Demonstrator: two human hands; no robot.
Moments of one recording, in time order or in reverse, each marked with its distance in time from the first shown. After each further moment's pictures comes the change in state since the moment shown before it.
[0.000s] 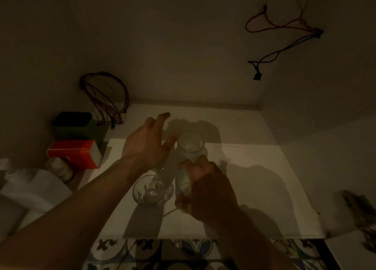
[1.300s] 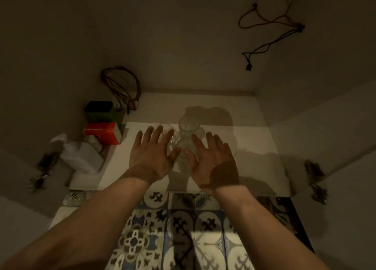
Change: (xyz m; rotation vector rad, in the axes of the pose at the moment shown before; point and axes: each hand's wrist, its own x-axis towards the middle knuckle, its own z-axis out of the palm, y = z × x) left_hand -0.112 0.060 -0.049 0.355 -0.307 -0.105; right_hand -0.060 -0.013 -0.062 -0.093 -0.064 0.139
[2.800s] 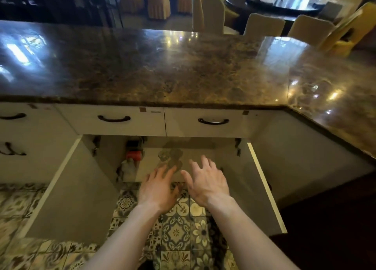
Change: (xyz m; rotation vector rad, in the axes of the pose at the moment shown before) left_hand -0.382 0.139 -0.585 -0.235 -0.152 0.020; right_hand -0.330 -0.123 -0.627 0.041 -0.208 0.083
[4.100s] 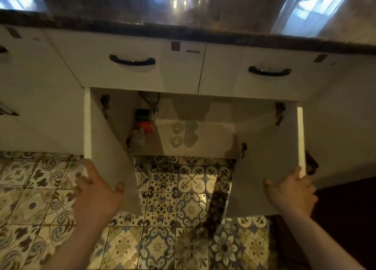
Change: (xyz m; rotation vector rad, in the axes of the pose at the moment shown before) left_hand -0.043 -0.244 0.099 -0.213 0.231 -0.670; right_hand 0.003 0.073 0.162 0.028 0.150 0.831
